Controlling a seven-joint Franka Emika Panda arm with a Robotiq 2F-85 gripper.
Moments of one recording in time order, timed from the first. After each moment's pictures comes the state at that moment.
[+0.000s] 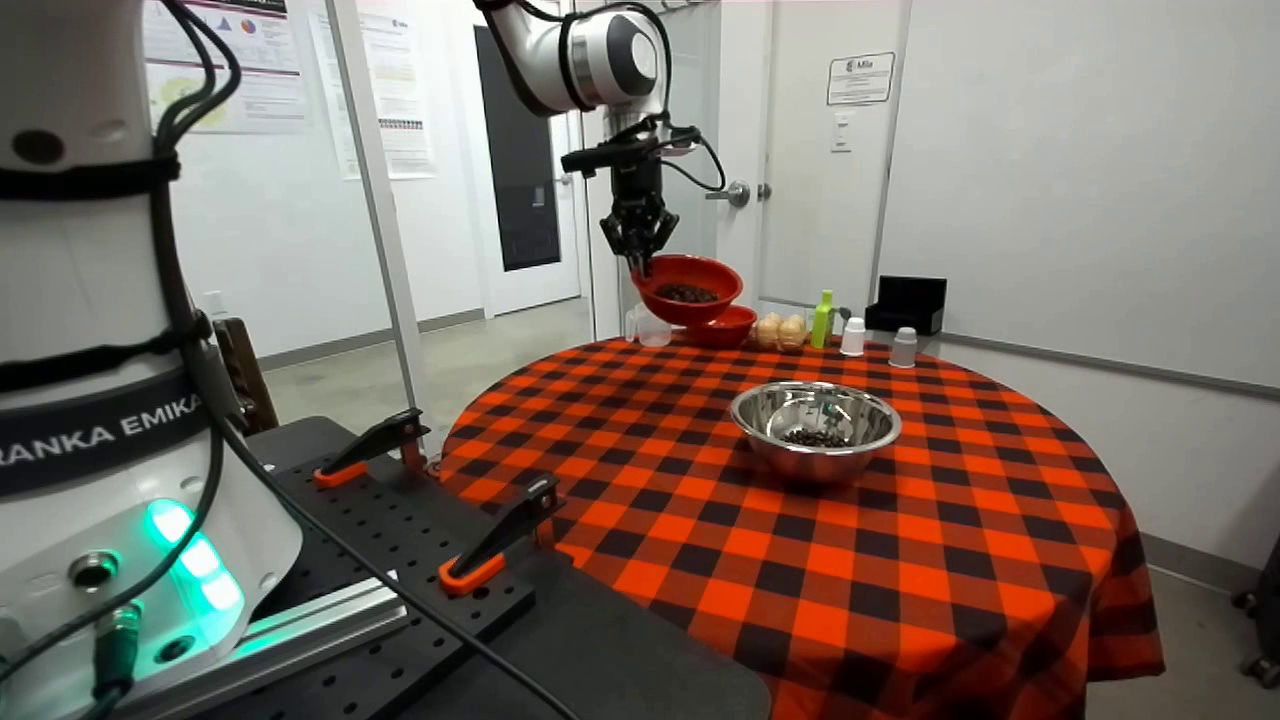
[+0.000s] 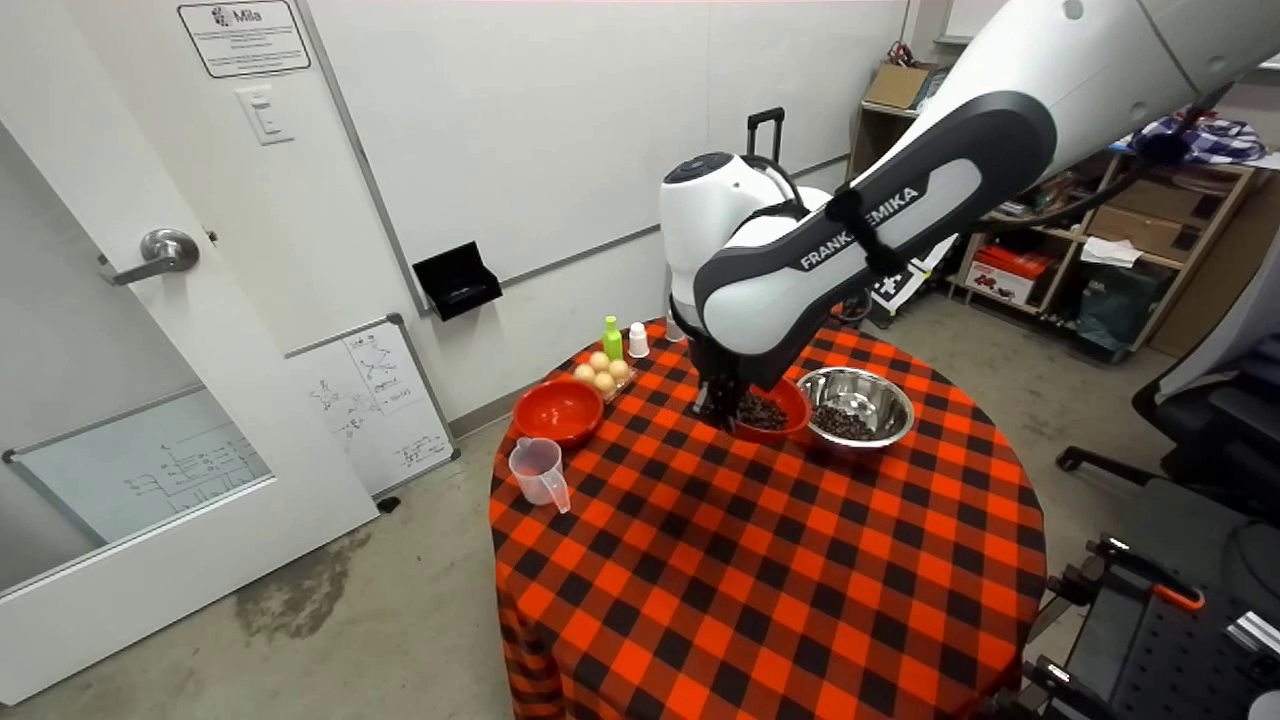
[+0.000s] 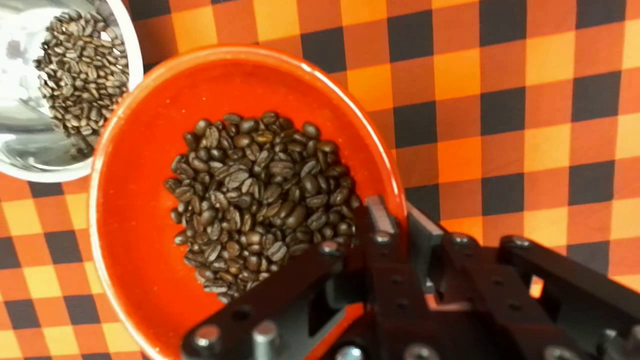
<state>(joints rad) 0.18 0.50 0.01 -1.86 -0.14 2.26 0.13</state>
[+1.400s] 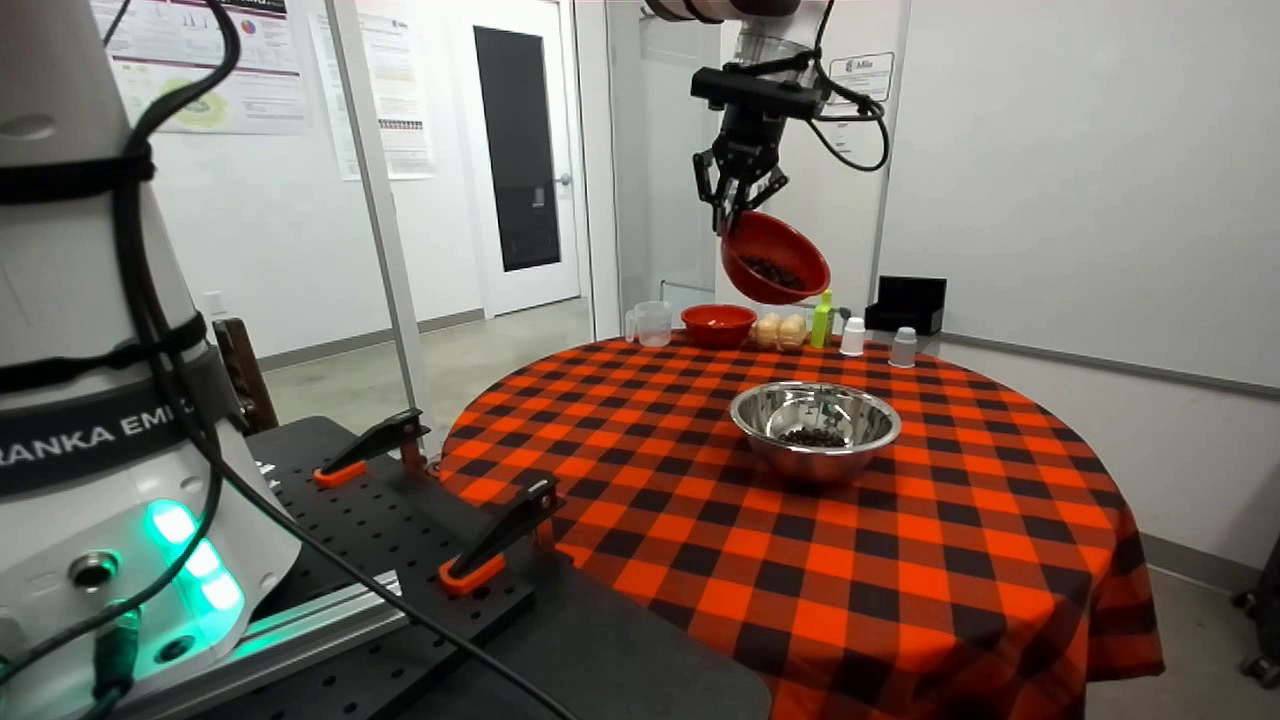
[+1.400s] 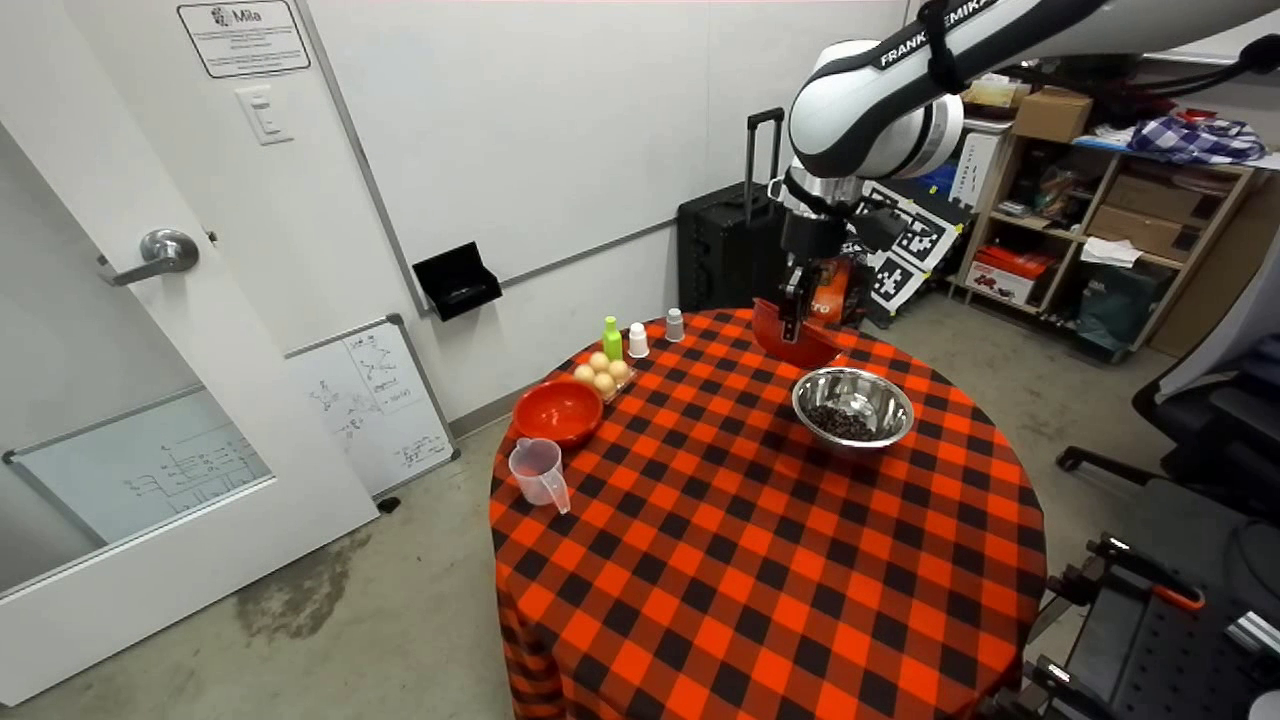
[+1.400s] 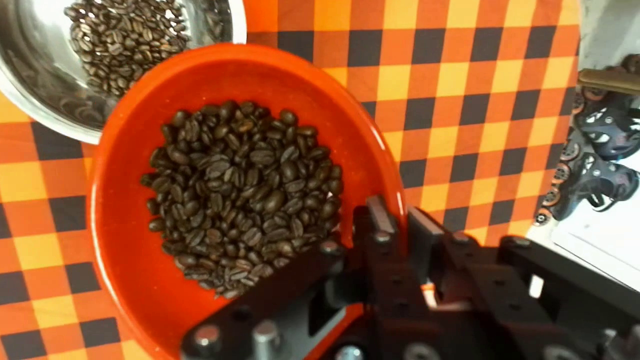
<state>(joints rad) -0.18 0.40 0.05 -1.82 0.24 2.12 -0.56</state>
